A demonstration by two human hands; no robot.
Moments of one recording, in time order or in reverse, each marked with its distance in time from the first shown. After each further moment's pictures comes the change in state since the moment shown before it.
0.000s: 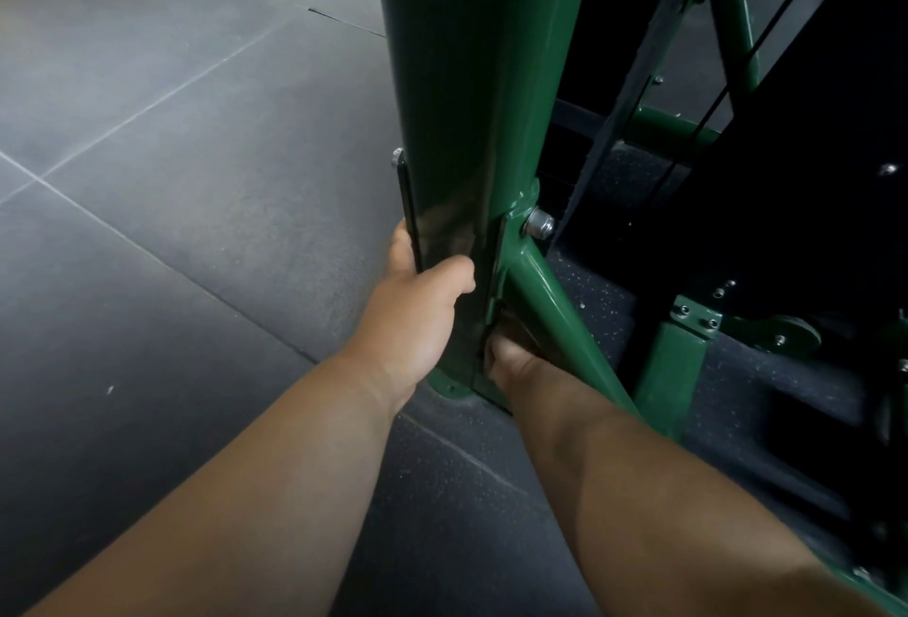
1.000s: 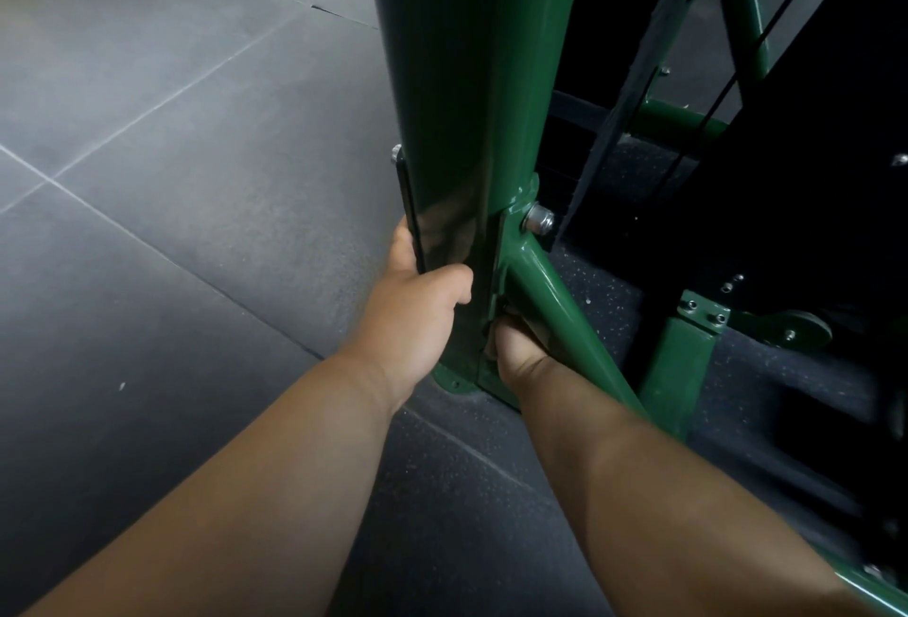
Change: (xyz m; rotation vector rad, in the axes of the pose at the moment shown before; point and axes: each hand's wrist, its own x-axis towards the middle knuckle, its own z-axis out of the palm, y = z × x) left_hand -0.001 -0.003 -0.001 0.048 0.007 0.020; right_hand 0.025 0.002 -0.017 -0.407 0.130 -0.145
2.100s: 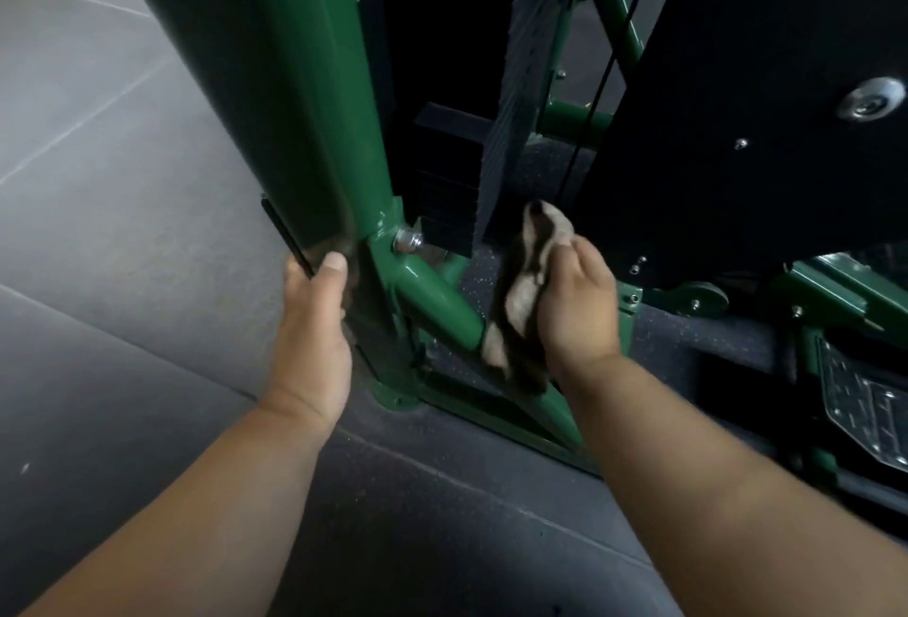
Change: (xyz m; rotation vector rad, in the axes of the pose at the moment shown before) left_hand 0.008 -0.007 0.029 -0.192 0.175 0.159; right_hand -0.090 -0.064 -0.139 0.277 0.370 -0.467
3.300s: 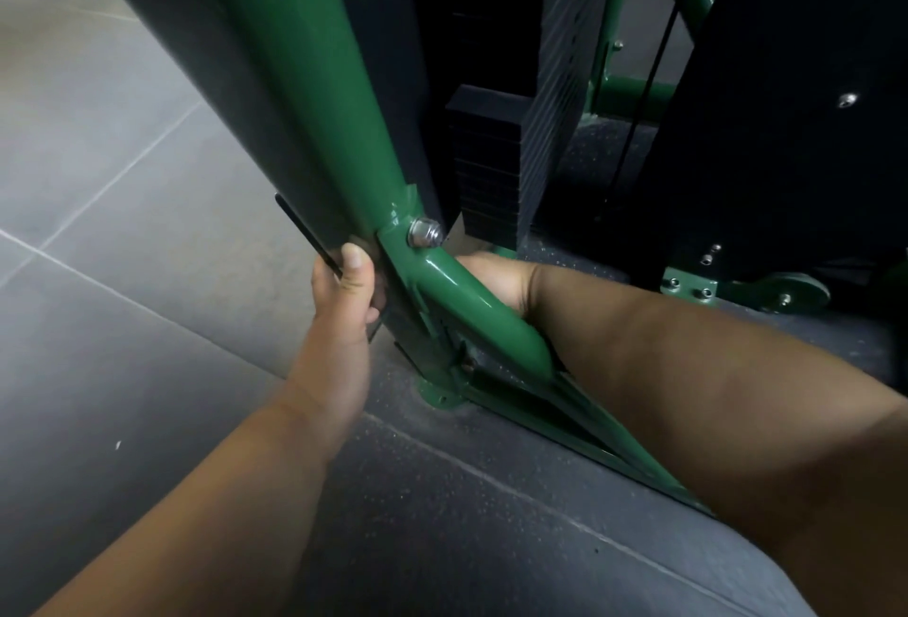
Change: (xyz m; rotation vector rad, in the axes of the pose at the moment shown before) left_hand -0.004 0.005 -0.001 0.162 -0.061 -0.041; right_hand 0.055 0.025 0.087 -0.261 -1.084 0.358
